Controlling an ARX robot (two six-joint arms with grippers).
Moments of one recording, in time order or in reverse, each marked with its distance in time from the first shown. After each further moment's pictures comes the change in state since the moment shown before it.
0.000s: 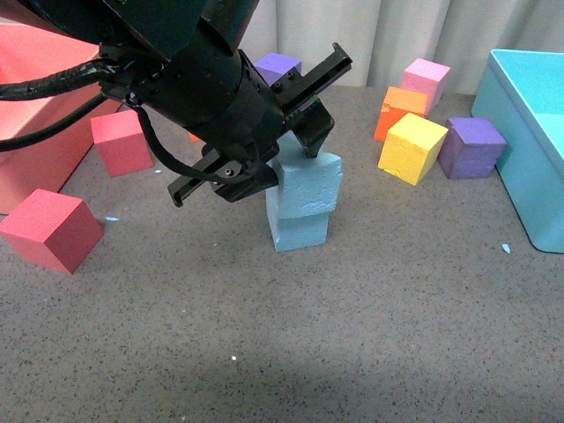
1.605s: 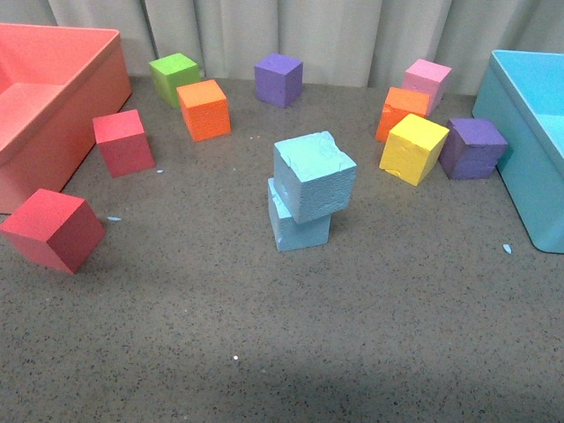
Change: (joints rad) left arm 0.294 -0.645 -0.966 1.158 -0.279 0.919; right arm 0.000 0.000 0.000 0.000 0.000 0.000
